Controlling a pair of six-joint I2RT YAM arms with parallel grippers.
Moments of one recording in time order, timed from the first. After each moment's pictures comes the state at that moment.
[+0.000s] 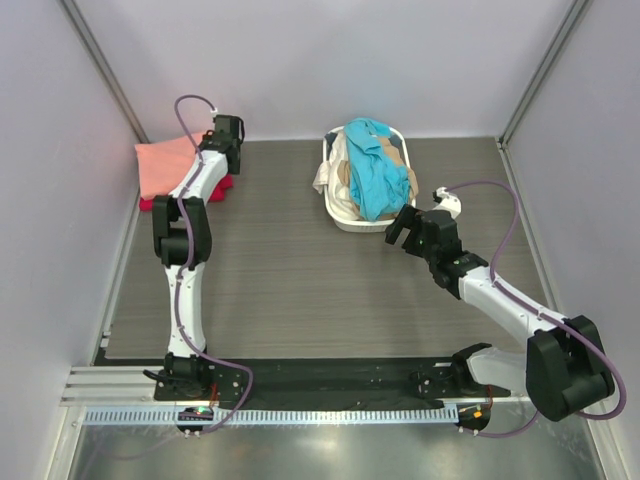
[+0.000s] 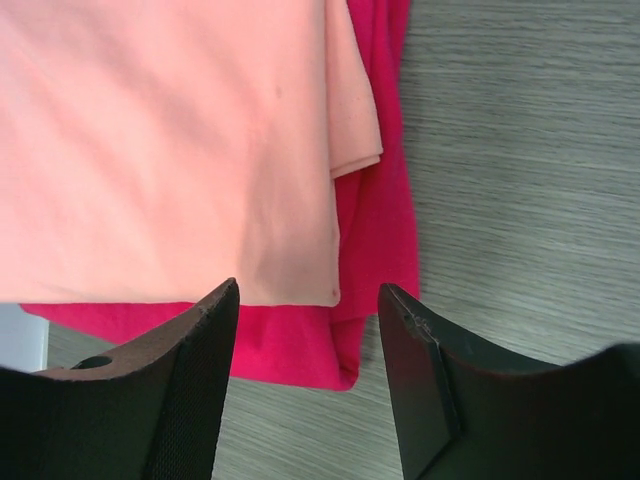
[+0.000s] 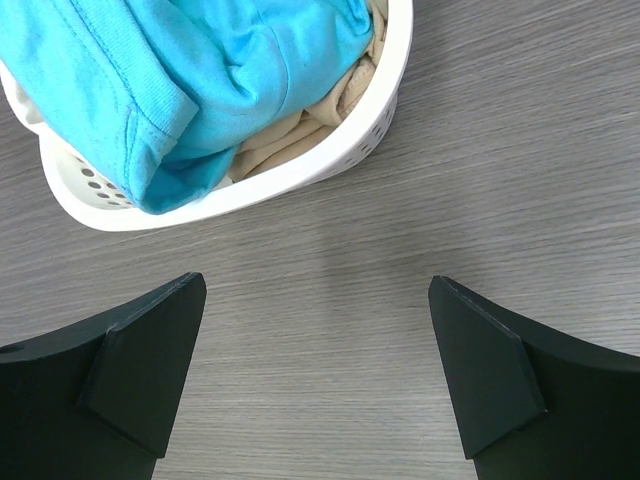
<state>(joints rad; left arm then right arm) -0.11 2.35 2.07 -0.53 -0.45 0.01 0.36 1.17 0.62 0.02 0.21 0.59</state>
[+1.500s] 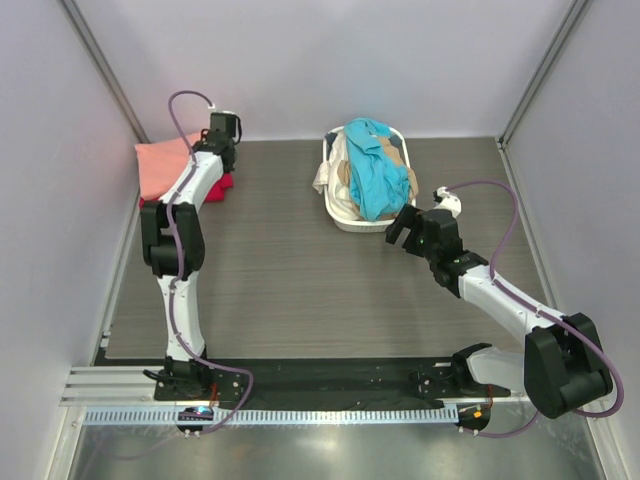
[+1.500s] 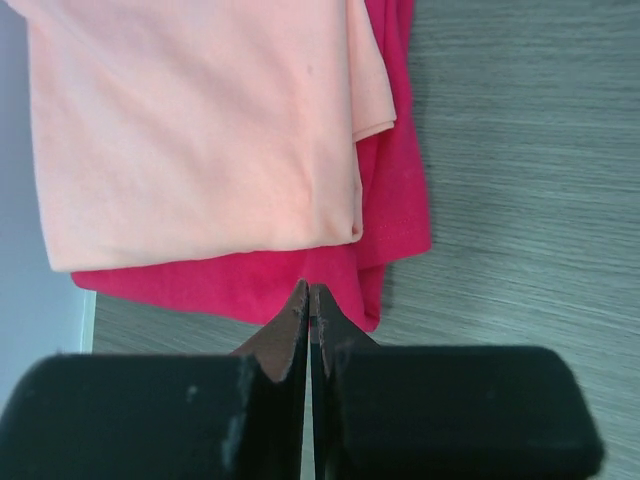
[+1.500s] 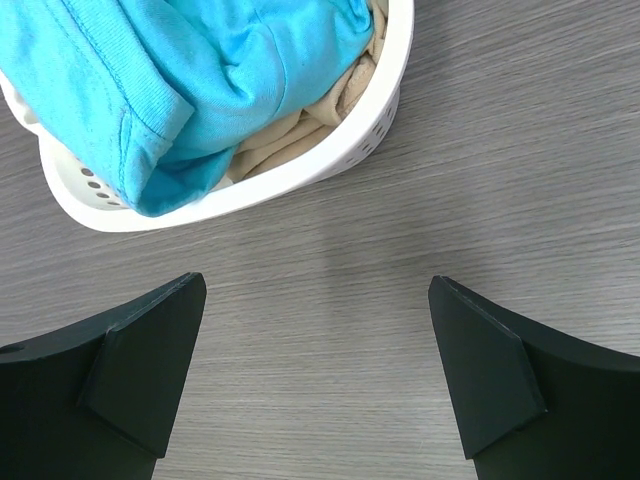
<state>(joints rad) -0.13 2.21 1.92 -0.50 -0.45 0.05 0.34 1.19 0.62 0.03 0.18 0.60</state>
